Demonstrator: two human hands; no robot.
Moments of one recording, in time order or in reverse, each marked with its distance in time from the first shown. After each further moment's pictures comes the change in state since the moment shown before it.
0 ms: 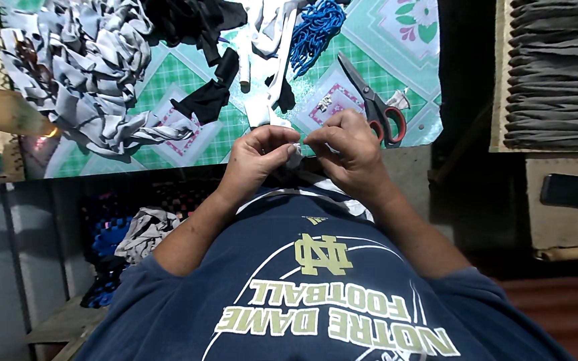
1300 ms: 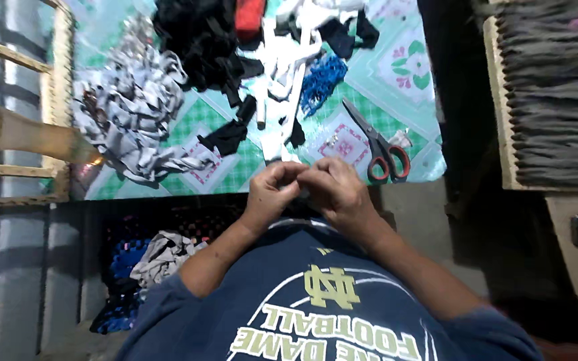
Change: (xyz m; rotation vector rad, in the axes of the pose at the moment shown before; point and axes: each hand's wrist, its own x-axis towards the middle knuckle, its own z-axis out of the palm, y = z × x) left_hand -0.001 -0.008 0.004 0.293 0.069 0.215; right_hand 0.003 -0.018 0.015 -0.005 -0.049 0.001
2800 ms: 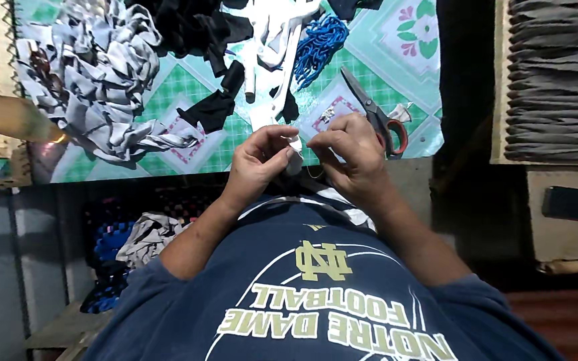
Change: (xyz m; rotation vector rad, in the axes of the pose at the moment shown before) left_hand 0.009 -0.001 -0.009 -0.307 -0.053 -0.044; right_hand 0.008 0.013 -0.018 -0.013 0.058 -0.008
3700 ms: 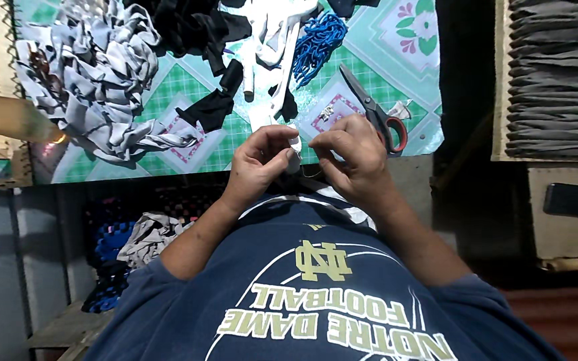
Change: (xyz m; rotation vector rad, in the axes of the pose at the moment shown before) left_hand -0.002 -0.001 0.003 0.036 -0.011 0.077; right_hand -0.003 -0.002 -0.003 -0.048 -0.004 -0.006
